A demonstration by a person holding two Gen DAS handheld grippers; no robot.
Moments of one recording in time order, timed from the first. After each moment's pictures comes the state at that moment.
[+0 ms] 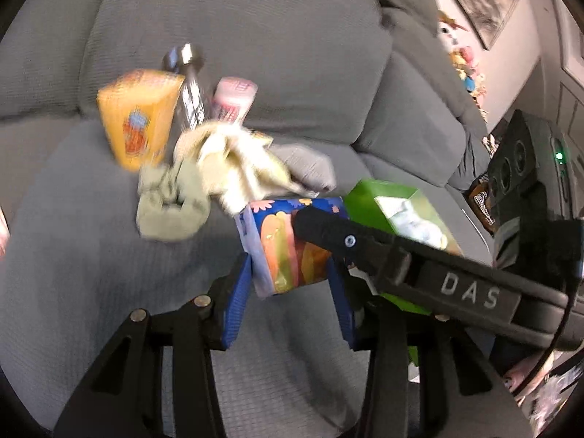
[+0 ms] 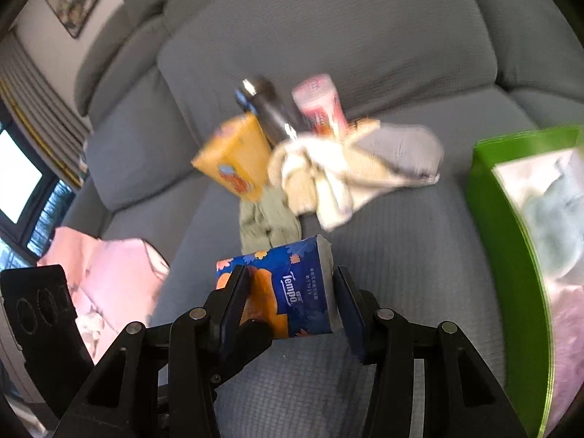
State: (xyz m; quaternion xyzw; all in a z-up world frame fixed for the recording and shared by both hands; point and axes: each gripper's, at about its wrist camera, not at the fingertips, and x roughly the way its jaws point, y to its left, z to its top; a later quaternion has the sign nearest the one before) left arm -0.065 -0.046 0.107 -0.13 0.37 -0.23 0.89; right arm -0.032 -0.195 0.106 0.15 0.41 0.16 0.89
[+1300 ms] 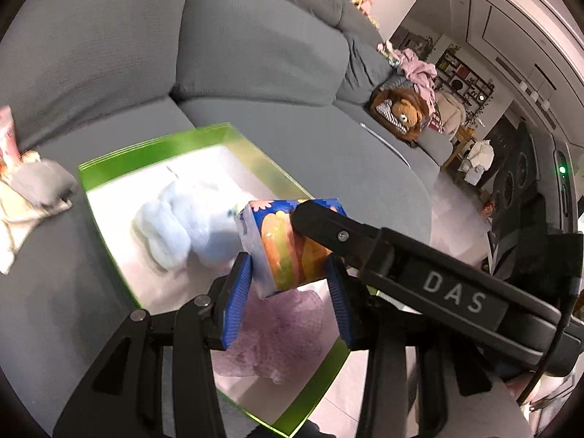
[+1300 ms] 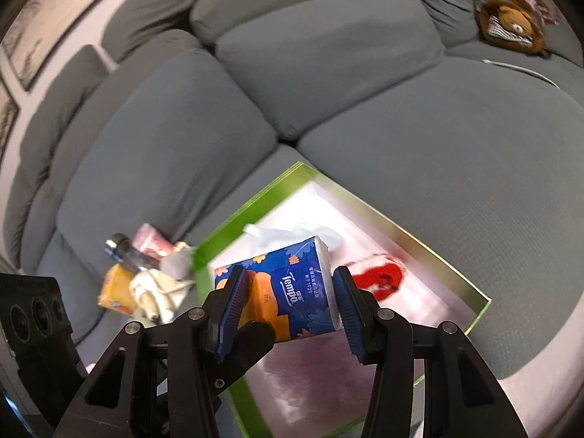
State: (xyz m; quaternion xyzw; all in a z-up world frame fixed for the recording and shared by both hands) left arm -0.060 -0.280 0.108 -0.04 0.42 -0.45 0.79; right arm -0.118 -0.421 0.115 0.29 0.33 -0.11 0.89
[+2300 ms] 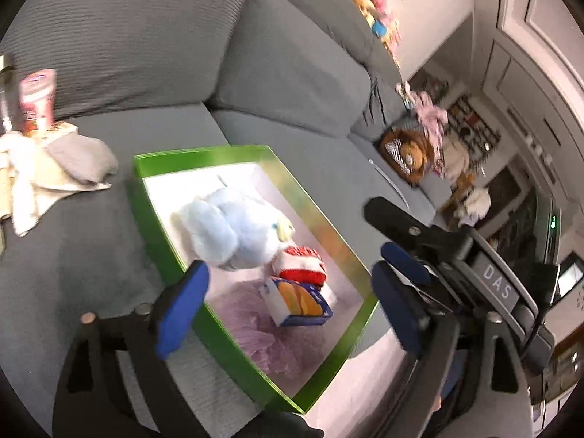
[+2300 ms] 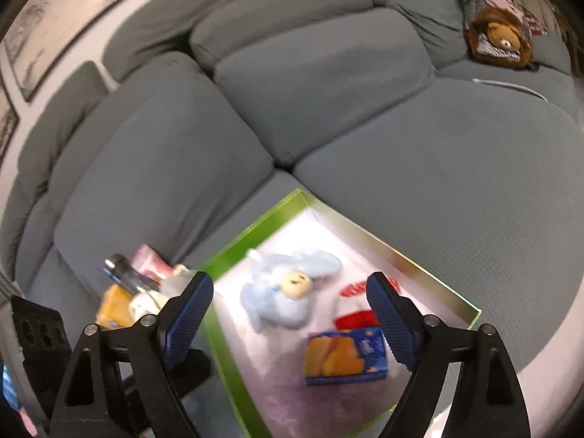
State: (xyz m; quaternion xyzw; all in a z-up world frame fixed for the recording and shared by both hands) left arm -0.054 -0.208 0.129 -0.13 0.41 -0.42 0.80; right arm -0.132 -0.408 0.144 0.28 0.26 -0.12 0.91
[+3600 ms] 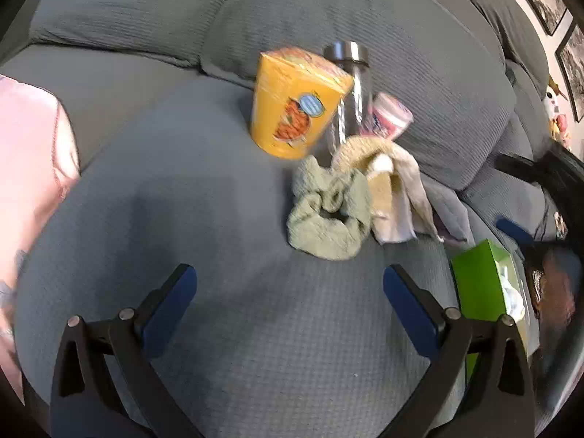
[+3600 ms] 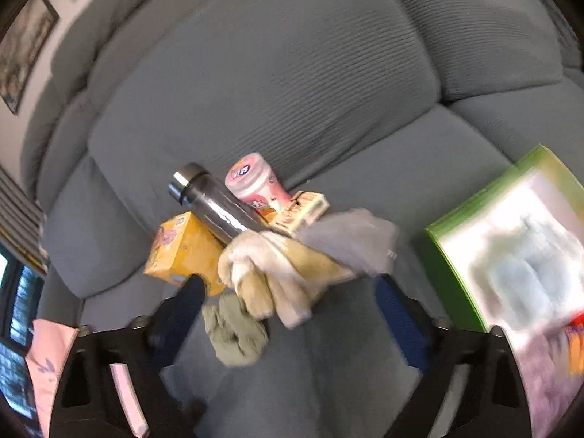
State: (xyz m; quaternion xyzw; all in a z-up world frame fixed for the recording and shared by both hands) left arm -0.026 0.061 0.048 -0.22 0.41 -0.05 0.88; right arm 0.086 -0.212 0.122 0.22 0.42 0.03 0.88
